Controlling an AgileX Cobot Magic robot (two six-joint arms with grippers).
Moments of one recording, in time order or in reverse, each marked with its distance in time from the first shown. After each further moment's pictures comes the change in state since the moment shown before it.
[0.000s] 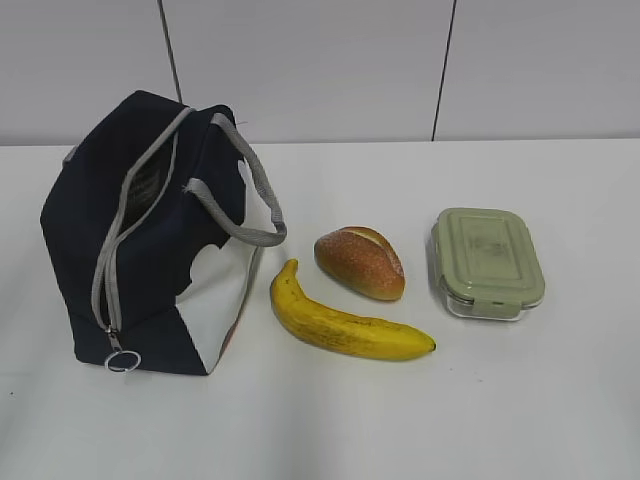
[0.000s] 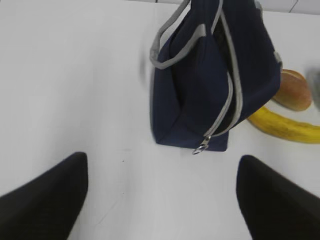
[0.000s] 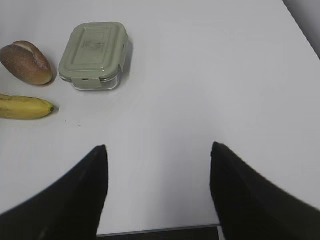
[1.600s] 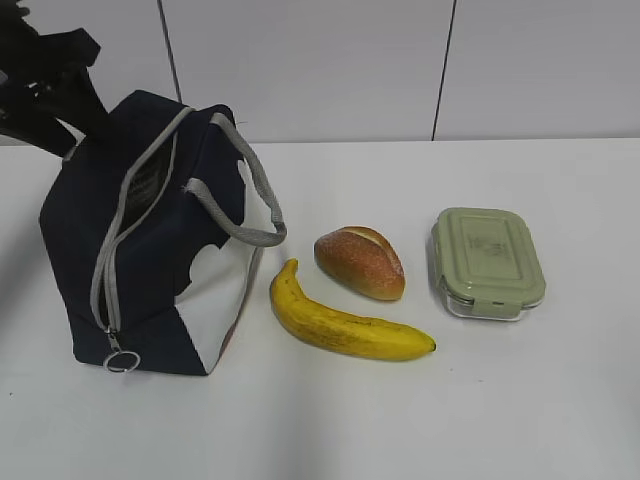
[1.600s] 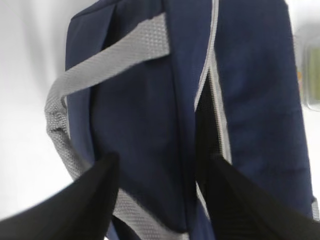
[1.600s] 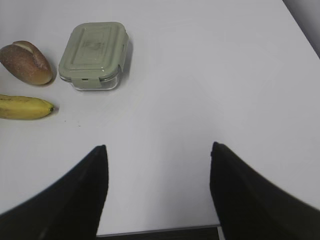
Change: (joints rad) left arm -0.060 1.322 -0.756 -0.282 0.082 0.187; right arm 0.000 0.000 0.000 0.000 0.000 0.000
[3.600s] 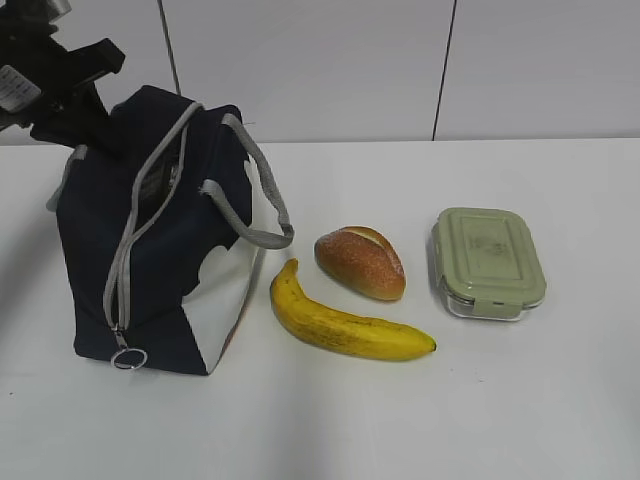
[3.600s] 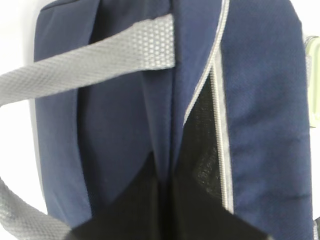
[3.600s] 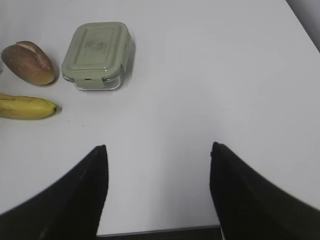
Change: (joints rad) left arm 0.000 0.065 -0.004 -0.100 -0.022 0.005; right arm 0.000 0.000 0.000 0.012 0.000 0.000
